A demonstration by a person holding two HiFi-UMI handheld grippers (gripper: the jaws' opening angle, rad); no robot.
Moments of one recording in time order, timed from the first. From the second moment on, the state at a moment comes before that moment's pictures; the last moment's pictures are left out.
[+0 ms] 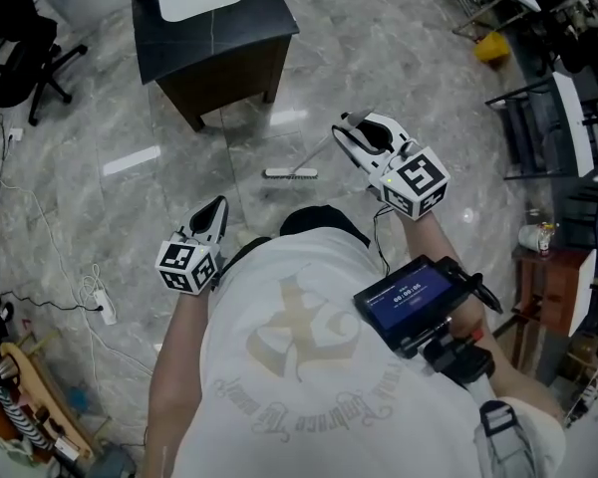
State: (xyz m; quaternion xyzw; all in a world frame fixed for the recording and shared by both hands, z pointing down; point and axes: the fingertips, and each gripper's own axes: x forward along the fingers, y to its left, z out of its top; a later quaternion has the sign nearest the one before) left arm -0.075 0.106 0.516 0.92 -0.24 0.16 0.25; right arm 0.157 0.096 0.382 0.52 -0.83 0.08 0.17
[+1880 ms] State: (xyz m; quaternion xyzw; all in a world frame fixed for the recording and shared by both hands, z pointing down) left arm -0.132 0.036 0.516 0.86 -0.39 0.14 0.29; right arm 0.103 -0.077 0.412 0.38 -0.90 0.08 0.18
